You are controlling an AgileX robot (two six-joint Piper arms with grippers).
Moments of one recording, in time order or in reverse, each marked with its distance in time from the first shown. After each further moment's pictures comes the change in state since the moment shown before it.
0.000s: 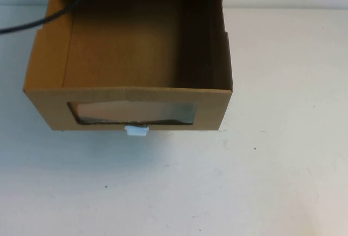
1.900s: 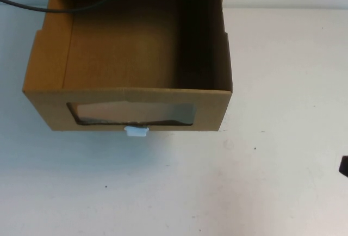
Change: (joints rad) right arm 0.000 0.622 -0.598 0.518 0.412 -0.059; left arm 0.000 0.577 -0.507 -0.054 0.124 0.053
